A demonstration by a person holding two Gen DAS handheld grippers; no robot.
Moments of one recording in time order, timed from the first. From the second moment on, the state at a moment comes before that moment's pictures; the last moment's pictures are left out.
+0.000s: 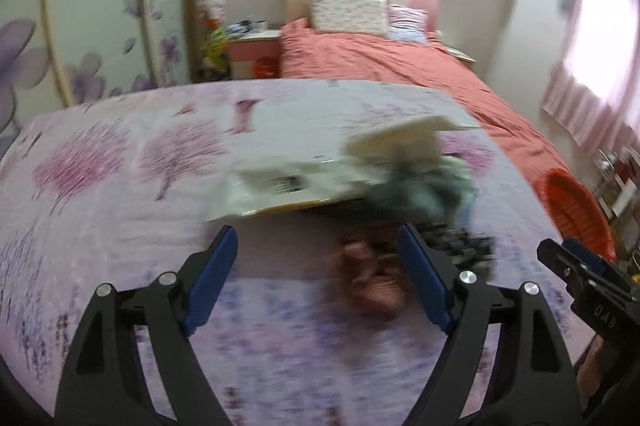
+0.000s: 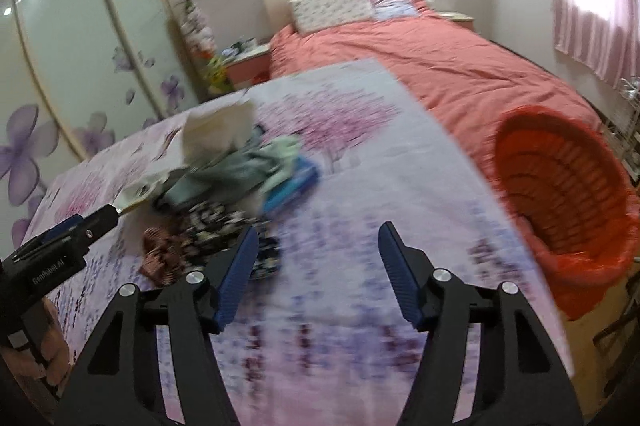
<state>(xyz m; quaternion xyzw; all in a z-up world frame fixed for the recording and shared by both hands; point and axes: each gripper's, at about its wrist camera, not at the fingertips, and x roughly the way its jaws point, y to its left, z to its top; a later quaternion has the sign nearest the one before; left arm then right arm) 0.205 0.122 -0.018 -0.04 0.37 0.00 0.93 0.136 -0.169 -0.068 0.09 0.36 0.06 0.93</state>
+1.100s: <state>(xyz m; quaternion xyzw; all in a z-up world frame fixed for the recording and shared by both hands) 0.242 0.151 -0.059 -0.02 0.38 0.06 0.92 0.147 -0.144 -0.096 0.09 0.39 0.07 0.91</state>
